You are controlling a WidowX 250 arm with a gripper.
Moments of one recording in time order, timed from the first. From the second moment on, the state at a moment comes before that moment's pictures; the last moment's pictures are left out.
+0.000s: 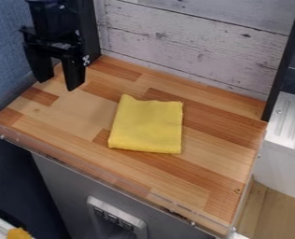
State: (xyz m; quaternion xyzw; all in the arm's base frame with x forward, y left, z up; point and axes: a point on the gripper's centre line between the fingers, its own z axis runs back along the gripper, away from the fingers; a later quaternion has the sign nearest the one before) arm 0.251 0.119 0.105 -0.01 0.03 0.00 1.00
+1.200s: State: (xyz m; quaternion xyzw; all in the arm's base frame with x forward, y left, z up) arm 0.326 0.048 0.091 0.01 -0.01 0.37 0.93
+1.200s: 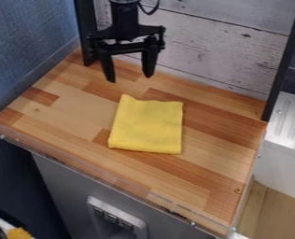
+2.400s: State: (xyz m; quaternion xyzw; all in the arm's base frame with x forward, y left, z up) arm 0.324 0.012 0.077 0.00 0.01 0.47 0.88
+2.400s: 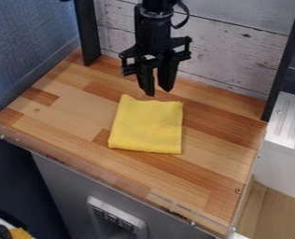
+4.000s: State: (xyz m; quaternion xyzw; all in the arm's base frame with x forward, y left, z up) arm 0.292 0.038 0.010 -0.01 -0.01 0.36 0.93
